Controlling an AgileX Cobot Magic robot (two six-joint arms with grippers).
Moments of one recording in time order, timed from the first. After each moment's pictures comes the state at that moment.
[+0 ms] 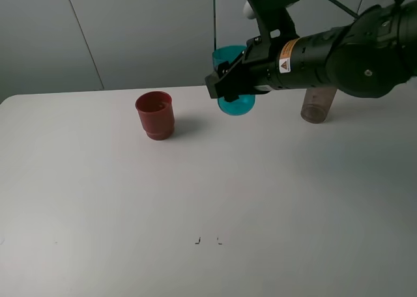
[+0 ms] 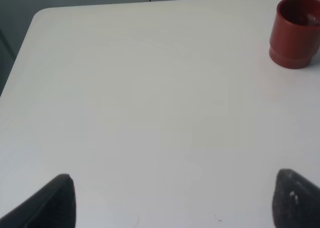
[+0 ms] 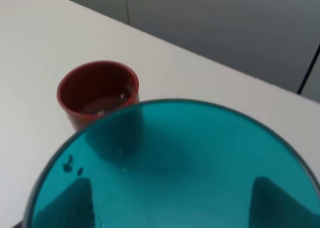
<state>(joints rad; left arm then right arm) 0.00 0.00 -0.51 0.02 1.09 0.01 0.59 1.62 -0.82 -0.34 -0.15 0.37</state>
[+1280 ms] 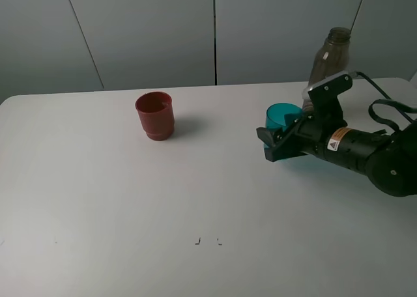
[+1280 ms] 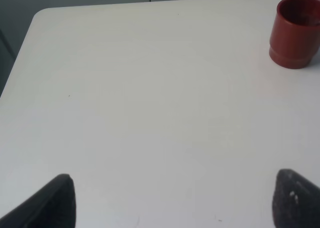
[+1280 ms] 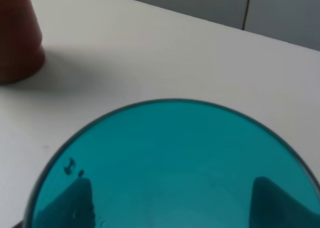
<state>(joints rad) 0.00 0.00 -0.51 0.02 1.09 0.01 0.30 1.94 -0.45 -0.28 -0.98 0.04</state>
